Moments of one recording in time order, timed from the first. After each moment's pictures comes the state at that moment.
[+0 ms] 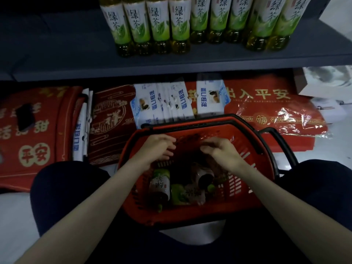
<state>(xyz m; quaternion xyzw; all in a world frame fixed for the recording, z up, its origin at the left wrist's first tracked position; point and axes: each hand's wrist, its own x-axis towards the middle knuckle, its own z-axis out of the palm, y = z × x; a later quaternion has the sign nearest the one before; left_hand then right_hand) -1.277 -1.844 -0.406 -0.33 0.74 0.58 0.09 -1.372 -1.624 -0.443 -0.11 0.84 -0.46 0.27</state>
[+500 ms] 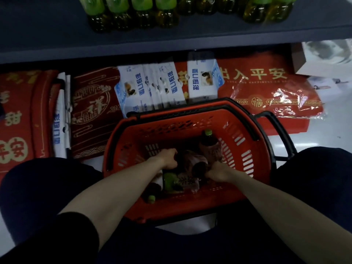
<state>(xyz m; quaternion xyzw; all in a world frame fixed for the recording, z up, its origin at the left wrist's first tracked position) -1.318 -1.818 -0.561 -0.17 0.86 0.28 0.38 -1.361 -1.587 -0.570 -0.09 0.86 -0.15 0.48</state>
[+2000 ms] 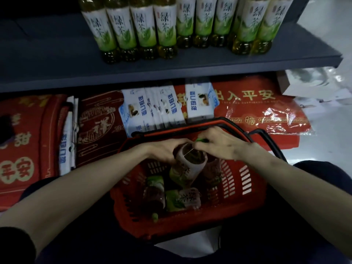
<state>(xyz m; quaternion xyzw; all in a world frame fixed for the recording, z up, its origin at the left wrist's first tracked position) -1.352 -1.857 -0.451 0.13 0.85 0.42 0.28 -1.411 -1.626 -0.392 -0.41 0.85 -0.25 0.21</state>
